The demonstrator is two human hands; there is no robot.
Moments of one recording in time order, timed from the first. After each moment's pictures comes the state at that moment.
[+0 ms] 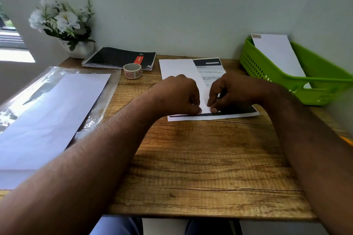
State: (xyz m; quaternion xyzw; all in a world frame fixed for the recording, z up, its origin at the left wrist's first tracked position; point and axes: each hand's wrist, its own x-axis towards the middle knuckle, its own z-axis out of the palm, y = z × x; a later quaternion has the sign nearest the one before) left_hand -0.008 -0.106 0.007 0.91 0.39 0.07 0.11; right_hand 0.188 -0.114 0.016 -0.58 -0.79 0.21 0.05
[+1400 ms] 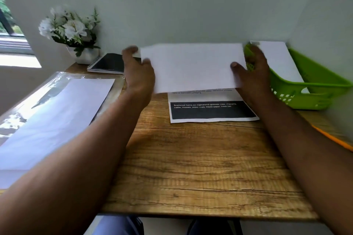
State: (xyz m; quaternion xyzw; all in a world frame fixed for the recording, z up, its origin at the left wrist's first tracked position) left_hand -0.045 -0.062 -0.003 0.47 0.50 0.65 0.32; right_hand 0.216 -0.076 -0.022 -0.54 -0.49 0.15 0.67
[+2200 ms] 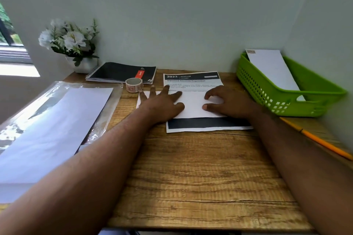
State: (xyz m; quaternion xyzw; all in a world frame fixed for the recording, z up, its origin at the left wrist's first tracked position) left_hand -0.025 -0.055 -0.032 0.82 0.57 0.00 0.11; right_hand 0.208 -0.090 -0.025 -0.64 -0.75 0.09 0.14
